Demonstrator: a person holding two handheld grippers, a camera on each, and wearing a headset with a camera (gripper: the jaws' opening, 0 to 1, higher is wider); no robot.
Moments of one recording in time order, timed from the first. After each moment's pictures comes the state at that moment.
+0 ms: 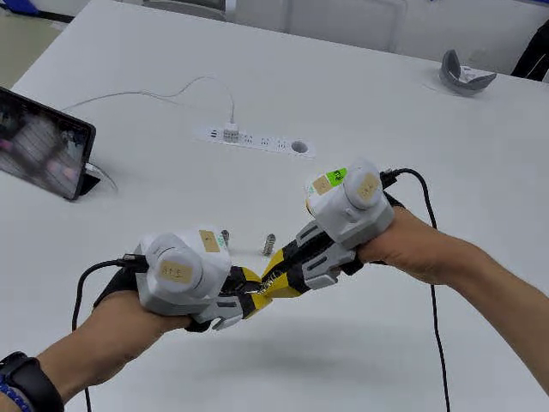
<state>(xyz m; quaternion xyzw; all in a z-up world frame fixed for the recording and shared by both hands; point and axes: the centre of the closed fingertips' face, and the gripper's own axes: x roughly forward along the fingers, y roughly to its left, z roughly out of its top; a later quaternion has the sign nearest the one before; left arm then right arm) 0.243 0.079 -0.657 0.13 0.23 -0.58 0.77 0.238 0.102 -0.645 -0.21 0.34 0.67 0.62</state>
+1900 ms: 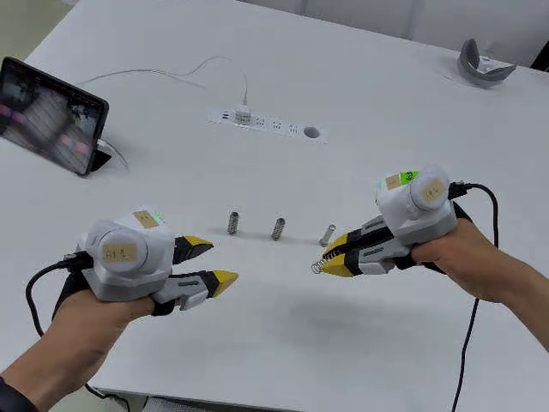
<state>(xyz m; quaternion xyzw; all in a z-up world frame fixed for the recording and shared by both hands) 0.275 0.155 -0.675 0.05 0.26 -0.43 0.86 0.277 0.014 -0.678 -0.19 0.40 0.55 0.71</state>
